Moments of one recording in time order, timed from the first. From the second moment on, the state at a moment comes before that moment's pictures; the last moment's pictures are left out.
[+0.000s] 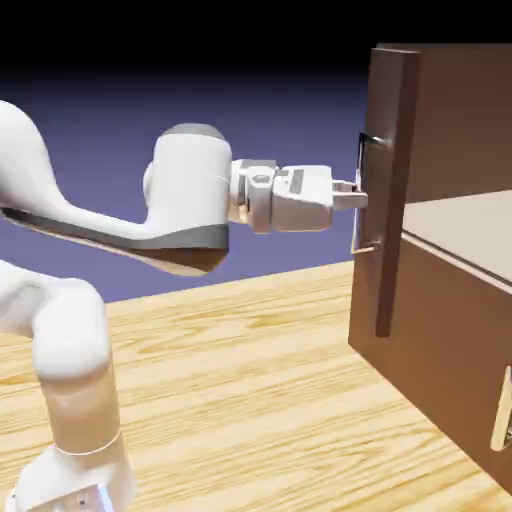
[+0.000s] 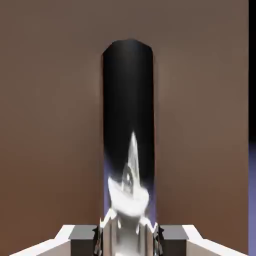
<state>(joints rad) -0.17 -0.95 -0.31 -2.64 -2.35 2.87 2.90</state>
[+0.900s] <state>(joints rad) -0.34 -1.55 0.16 -3.01 -1.22 2.64 2.14</state>
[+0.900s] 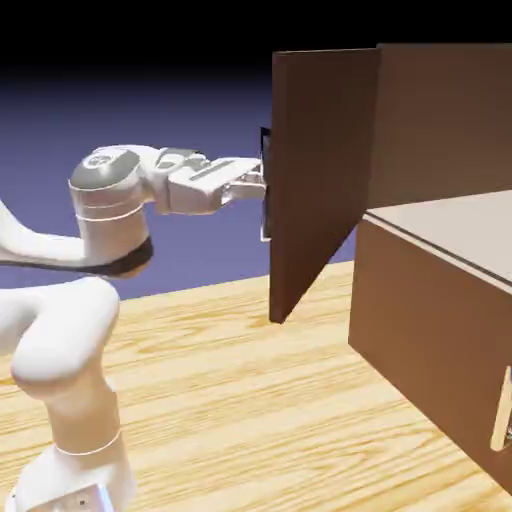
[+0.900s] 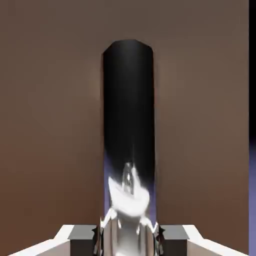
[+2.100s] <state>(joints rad) -0.55 -1.74 1.06 -2.28 -0.29 1.43 1.85</state>
